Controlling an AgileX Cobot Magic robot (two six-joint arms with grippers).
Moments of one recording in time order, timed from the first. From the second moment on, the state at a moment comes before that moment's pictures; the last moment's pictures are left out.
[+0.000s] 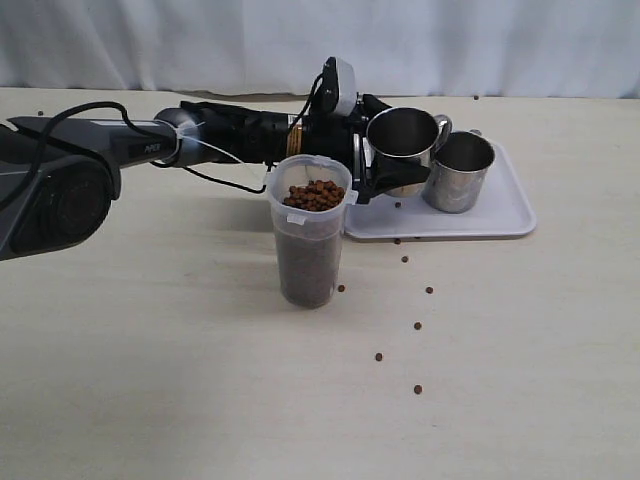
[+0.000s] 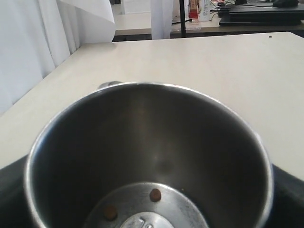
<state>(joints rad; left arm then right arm) -0.43 2.67 -2.03 1.40 -1.09 -0.90 0.07 0.00 0.00 -0.20 0.04 0.36</state>
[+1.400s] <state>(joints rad) -0.46 2.73 -2.03 1.31 -0.96 -0.86 0.07 0.00 0.00 -0.20 0.04 0.36</state>
